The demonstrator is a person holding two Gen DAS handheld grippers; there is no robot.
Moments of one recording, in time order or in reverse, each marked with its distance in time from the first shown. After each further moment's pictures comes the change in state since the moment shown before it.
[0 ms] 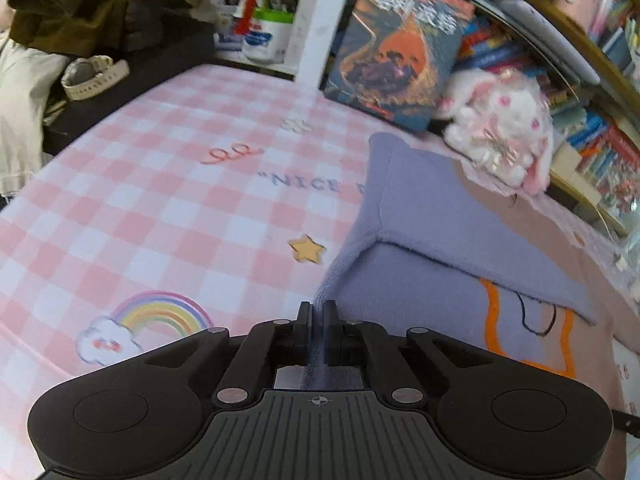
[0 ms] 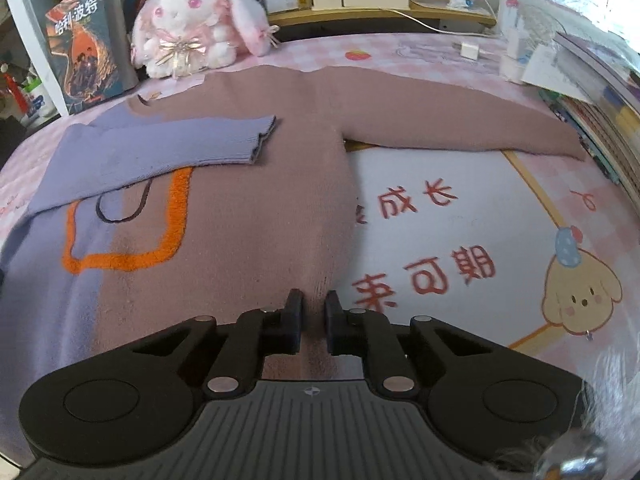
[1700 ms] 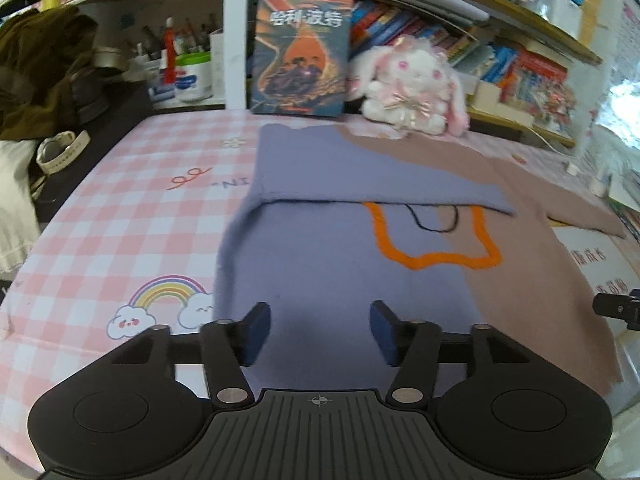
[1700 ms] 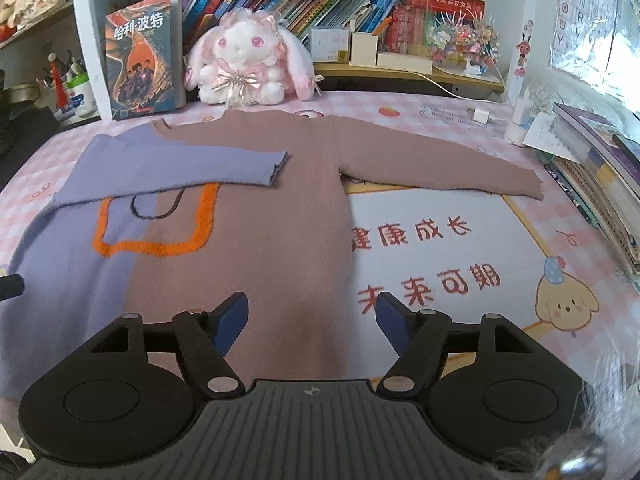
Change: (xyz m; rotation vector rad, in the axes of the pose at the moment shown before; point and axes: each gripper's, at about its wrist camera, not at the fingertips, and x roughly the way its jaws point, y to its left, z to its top) left arm -0.063 -0.032 -0.050 0.303 -0.037 -0.067; right arm -0.058 0.056 -0.036 -0.098 -0.150 -0.048
